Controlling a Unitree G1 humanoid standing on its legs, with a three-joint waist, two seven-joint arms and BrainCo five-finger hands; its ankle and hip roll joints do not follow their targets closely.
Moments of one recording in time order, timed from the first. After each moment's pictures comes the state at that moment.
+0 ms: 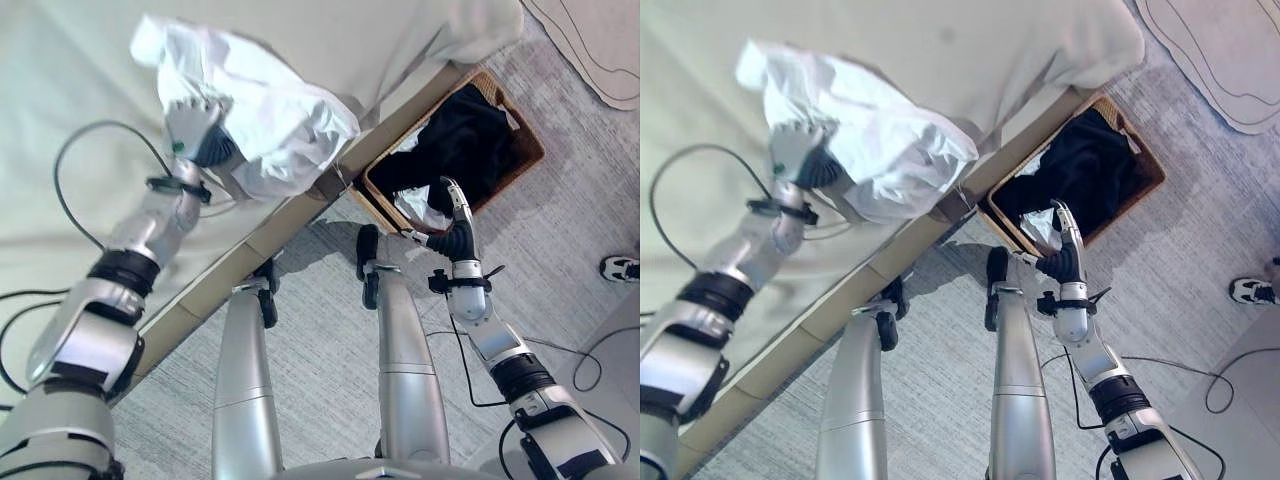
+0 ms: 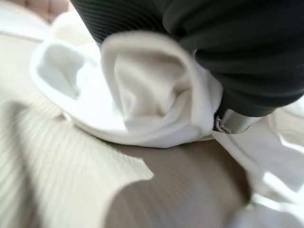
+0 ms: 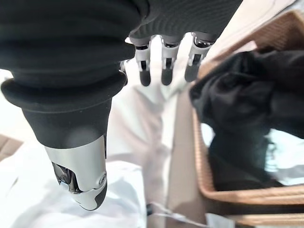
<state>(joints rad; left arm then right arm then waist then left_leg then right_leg) -0.76 0.68 -0.45 0.66 0.65 -0.20 0.57 -0.35 -0.39 0.25 0.45 -0.18 -0.35 -0.51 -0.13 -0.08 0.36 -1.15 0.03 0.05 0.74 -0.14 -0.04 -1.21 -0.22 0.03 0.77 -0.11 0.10</state>
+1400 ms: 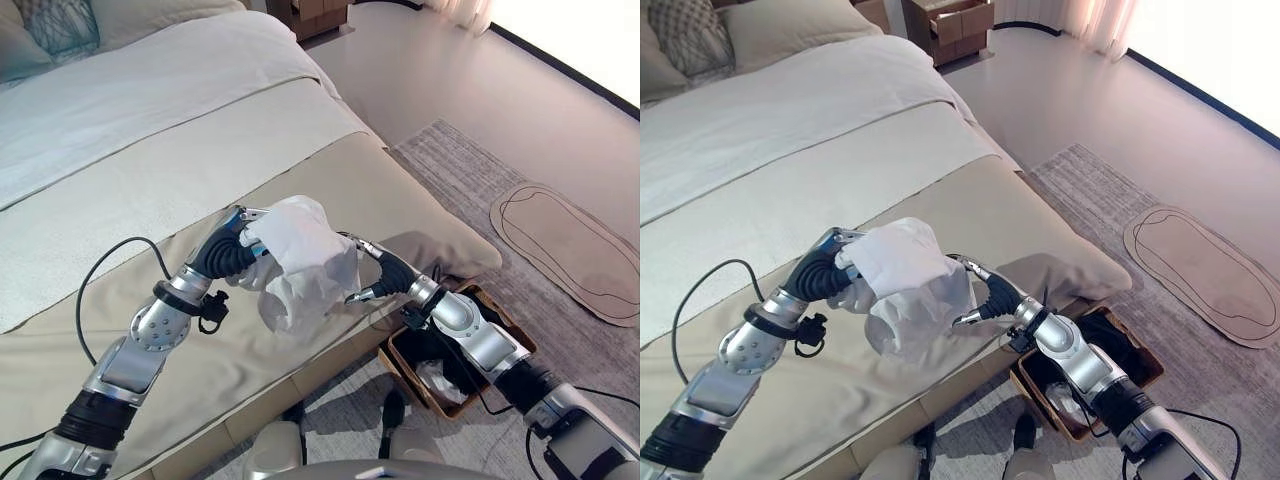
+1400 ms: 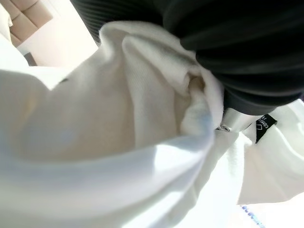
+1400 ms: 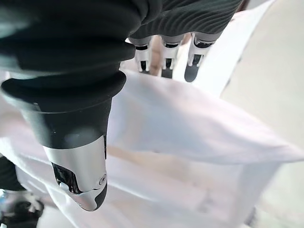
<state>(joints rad) -0.08 0.69 -0.15 -0.10 -0.02 -0.51 -0.03 -0.31 -0.51 0.53 0.15 0.06 -0.36 0.13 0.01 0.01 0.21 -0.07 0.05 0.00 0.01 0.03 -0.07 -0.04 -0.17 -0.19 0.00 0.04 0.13</state>
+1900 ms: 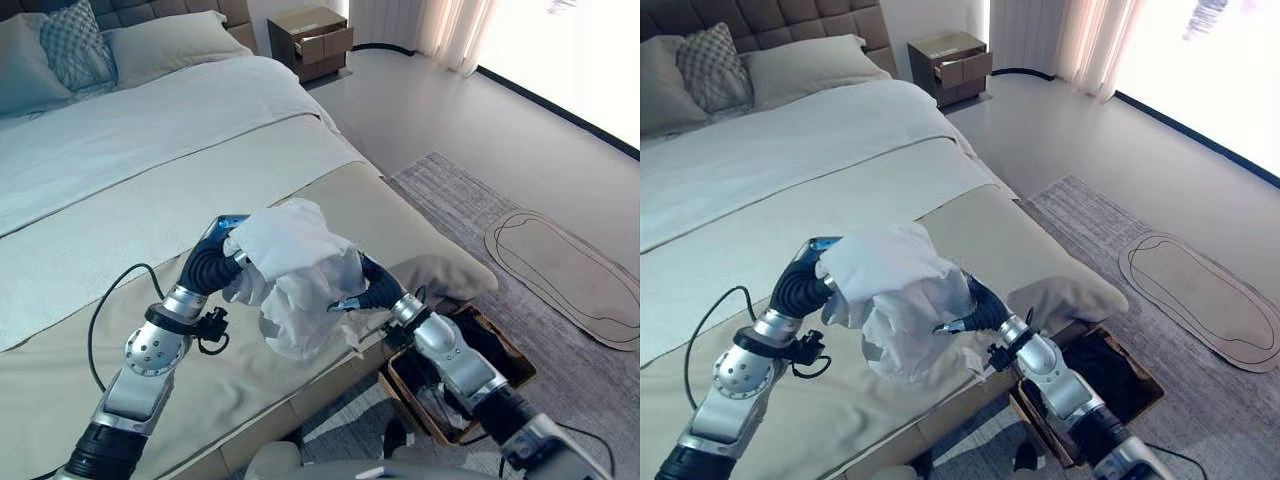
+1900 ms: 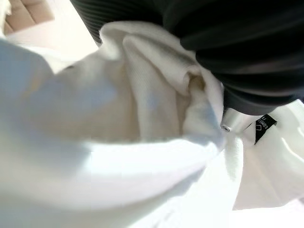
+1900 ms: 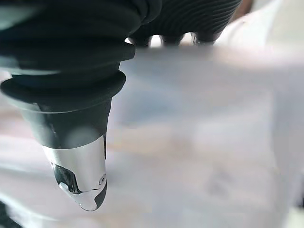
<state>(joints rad) 0.02 0.60 -0.10 -0.23 -0.20 -0.51 -0.10 -0.23 -0.33 0.53 0.22 0.09 -0.34 0.09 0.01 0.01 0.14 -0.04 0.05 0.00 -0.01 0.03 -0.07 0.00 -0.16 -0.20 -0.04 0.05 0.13</state>
